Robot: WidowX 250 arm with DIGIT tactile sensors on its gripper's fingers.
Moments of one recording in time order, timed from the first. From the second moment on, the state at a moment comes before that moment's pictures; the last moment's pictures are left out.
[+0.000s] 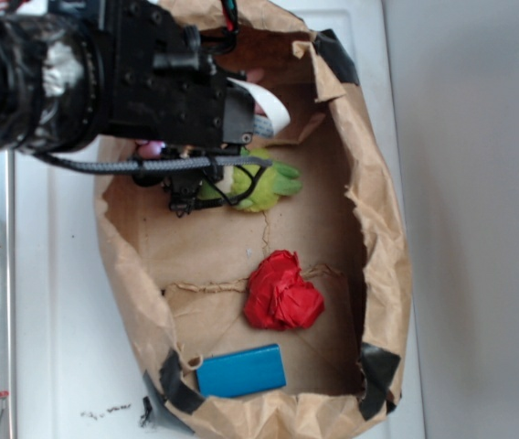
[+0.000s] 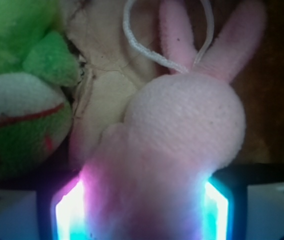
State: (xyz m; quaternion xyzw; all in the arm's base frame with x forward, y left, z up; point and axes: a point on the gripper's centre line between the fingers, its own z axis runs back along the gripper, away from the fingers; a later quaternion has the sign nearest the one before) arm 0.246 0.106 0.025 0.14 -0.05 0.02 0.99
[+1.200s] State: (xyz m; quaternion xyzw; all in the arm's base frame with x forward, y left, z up) arm 0.255 0.070 0.166 -0.02 -0.08 0.02 1.00
